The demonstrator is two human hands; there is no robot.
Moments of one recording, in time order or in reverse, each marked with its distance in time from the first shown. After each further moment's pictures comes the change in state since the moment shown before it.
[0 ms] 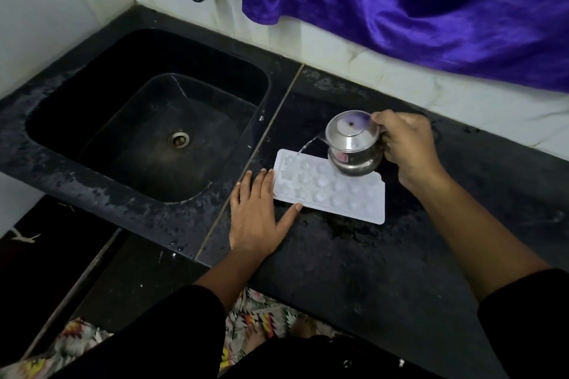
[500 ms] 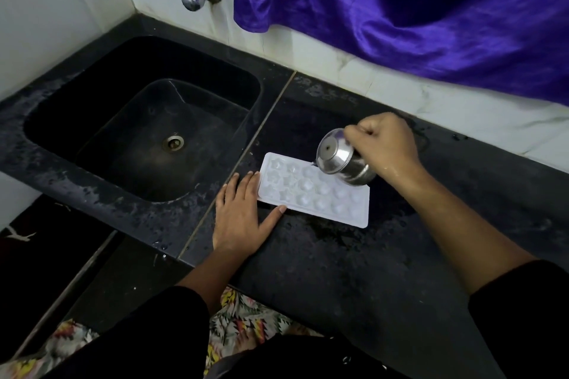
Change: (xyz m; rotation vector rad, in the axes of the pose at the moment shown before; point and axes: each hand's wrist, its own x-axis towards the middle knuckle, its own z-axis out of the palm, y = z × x) left_hand -0.001 0.001 0.002 -0.003 0.038 -0.009; right_hand 0.006 -0.003 -0.016 -0.630 -0.083 -0.306
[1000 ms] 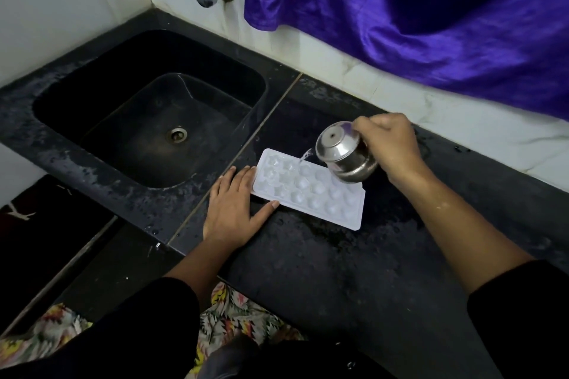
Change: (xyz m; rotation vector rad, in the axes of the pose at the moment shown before) left_hand -0.001 -0.002 0.004 -0.019 0.033 -0.003; right_hand 0.007 0.010 -0.006 0.302 -0.012 0.119
